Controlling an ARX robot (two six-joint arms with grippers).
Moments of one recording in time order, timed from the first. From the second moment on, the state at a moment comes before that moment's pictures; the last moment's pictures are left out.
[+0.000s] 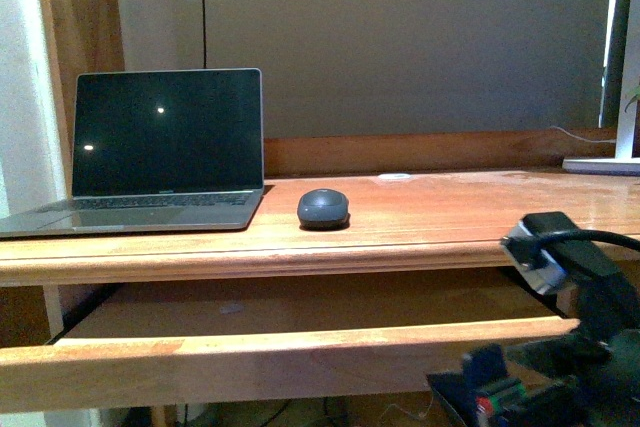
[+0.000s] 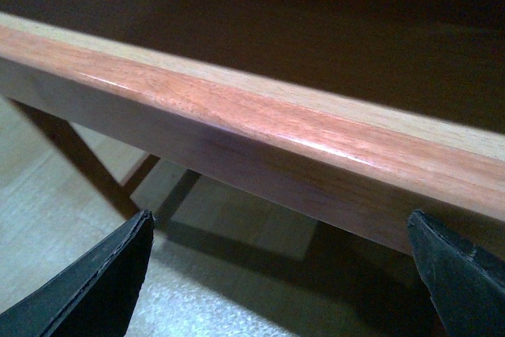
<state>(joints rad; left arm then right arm) -0.01 0.00 0.01 -0.01 0.00 -0.01 0.37 1.68 0.75 0.60 -0.22 -0.03</state>
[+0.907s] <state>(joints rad) -0.01 0.00 0.01 -0.01 0.00 -0.01 0.34 1.47 0.73 0.57 0.17 0.23</state>
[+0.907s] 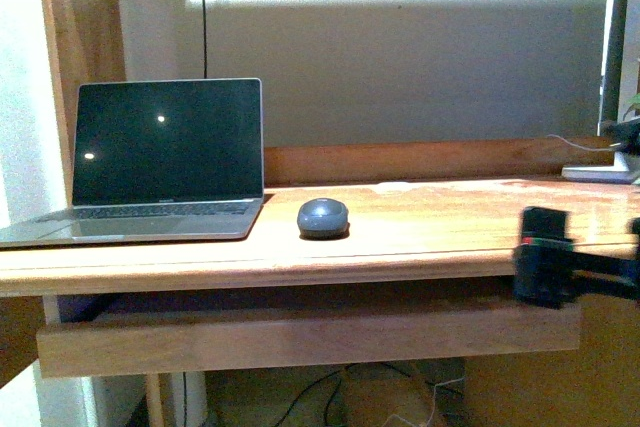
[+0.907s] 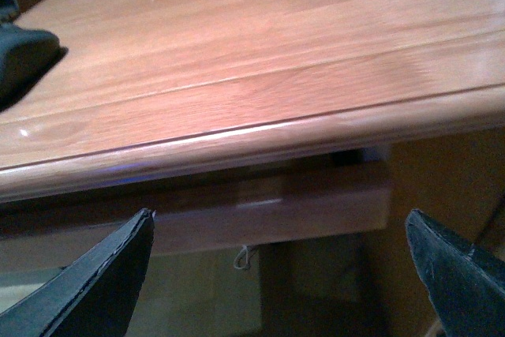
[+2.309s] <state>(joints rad) -0.01 0.00 0.01 -0.01 0.00 -0.01 0.00 0.01 0.02 0.00 0.00 0.01</state>
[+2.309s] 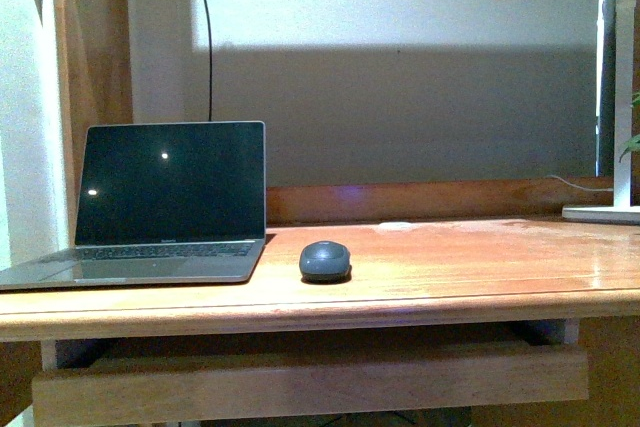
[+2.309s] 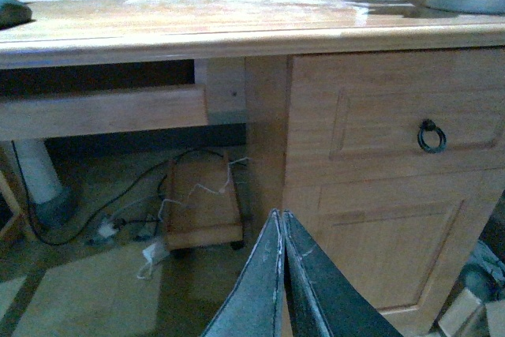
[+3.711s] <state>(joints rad) -0.01 0.00 0.01 -0.01 0.00 -0.01 0.00 0.01 0.02 0.00 0.00 0.00</state>
